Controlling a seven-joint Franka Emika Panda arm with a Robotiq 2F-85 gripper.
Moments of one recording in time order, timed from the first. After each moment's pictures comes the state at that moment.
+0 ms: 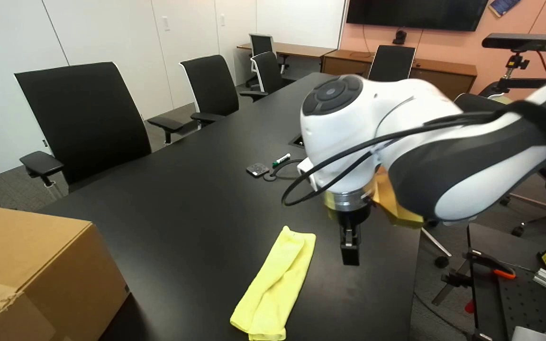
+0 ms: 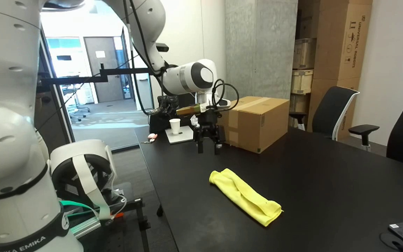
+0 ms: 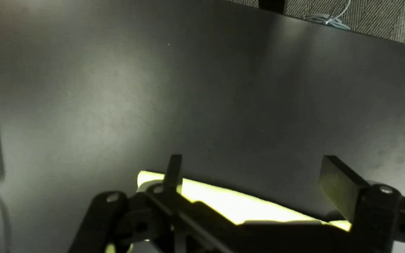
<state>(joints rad) 0.35 0.27 0.04 -2.13 -0.33 2.10 0.26</state>
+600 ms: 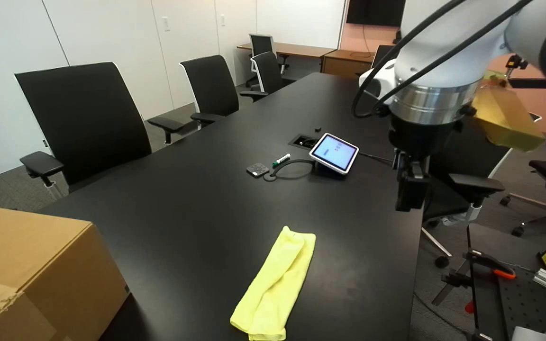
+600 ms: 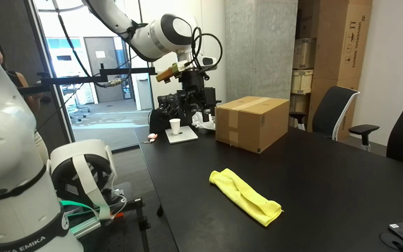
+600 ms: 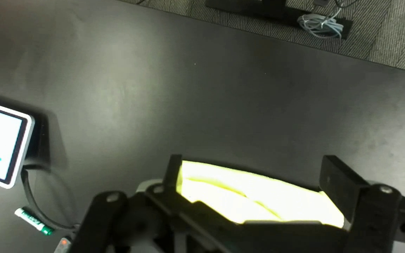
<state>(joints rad) 0.26 -0.16 0.12 -2.31 -0.29 1.98 0.22</state>
